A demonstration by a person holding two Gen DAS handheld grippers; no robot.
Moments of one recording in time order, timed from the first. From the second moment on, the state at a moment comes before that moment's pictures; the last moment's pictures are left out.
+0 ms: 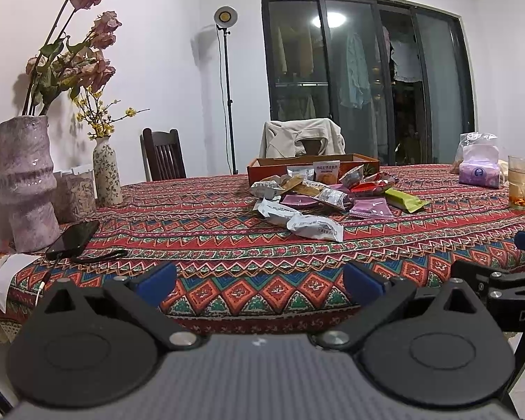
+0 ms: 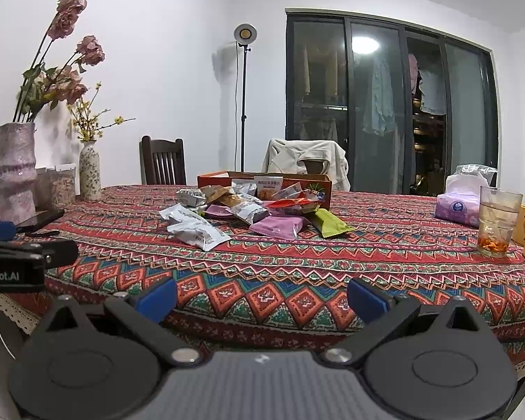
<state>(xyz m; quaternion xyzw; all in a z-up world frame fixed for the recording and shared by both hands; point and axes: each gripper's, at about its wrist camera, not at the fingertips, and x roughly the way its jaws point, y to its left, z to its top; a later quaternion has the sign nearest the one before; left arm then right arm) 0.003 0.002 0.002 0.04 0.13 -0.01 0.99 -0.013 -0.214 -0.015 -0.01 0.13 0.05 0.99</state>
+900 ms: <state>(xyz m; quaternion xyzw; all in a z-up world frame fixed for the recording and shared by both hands) 0.107 0.022 0.009 -0.01 0.19 0.03 0.98 0.133 -0.205 0.024 -0.08 0.15 0.23 0.96</state>
